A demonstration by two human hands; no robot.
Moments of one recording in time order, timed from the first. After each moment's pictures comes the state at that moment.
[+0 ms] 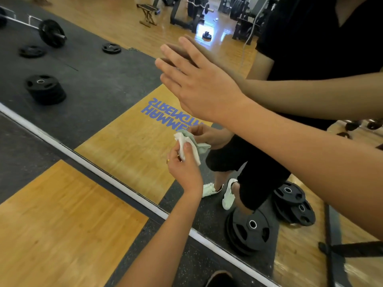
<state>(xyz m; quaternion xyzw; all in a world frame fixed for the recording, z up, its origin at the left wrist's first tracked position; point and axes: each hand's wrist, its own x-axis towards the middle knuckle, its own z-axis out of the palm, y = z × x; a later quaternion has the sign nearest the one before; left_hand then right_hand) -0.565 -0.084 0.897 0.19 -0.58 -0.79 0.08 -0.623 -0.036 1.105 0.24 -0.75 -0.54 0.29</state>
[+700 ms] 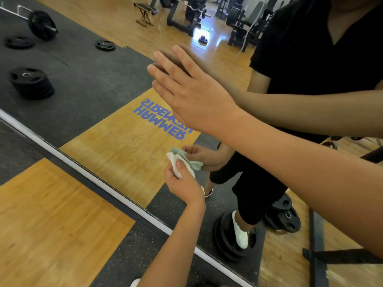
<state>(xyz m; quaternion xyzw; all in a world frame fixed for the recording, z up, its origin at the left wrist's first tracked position) -0.550 -0.048 0.884 0.32 -0.53 -0.79 0.08 -0.621 -0.036 1.107 0.25 -0.77 -0.54 0.25</state>
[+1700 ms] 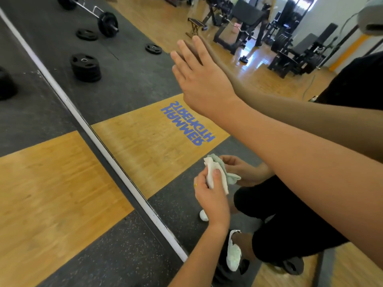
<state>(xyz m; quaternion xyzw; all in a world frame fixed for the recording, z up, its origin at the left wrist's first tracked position) -0.450 0.013 0.913 0.24 -0.50 -0.83 0.09 -0.618 -0.036 1.108 0.25 -0.76 -0.55 0.25</state>
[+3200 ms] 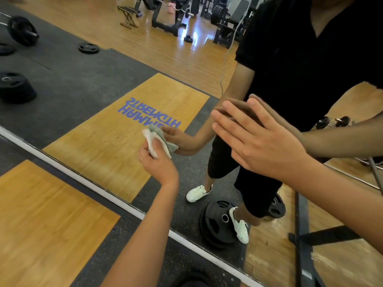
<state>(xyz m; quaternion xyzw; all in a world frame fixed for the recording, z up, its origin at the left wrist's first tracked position) -0.489 0.003 0.897 0.20 -0.57 -0.78 0.17 -0.365 0.149 1.095 0.20 -0.82 -0.50 0.19</state>
